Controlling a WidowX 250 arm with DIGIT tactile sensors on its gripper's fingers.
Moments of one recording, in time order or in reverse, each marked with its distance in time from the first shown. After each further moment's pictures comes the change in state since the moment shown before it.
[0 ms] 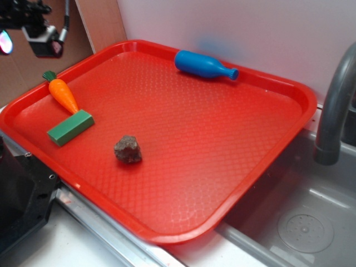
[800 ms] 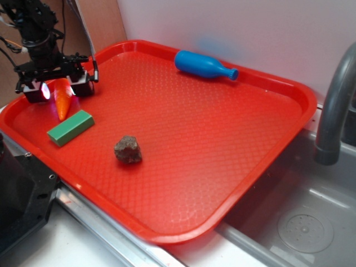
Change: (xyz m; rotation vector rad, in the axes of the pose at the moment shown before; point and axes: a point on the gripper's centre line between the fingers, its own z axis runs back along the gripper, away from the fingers) arm 0.021 0.005 -0.110 0.025 0.104 0.218
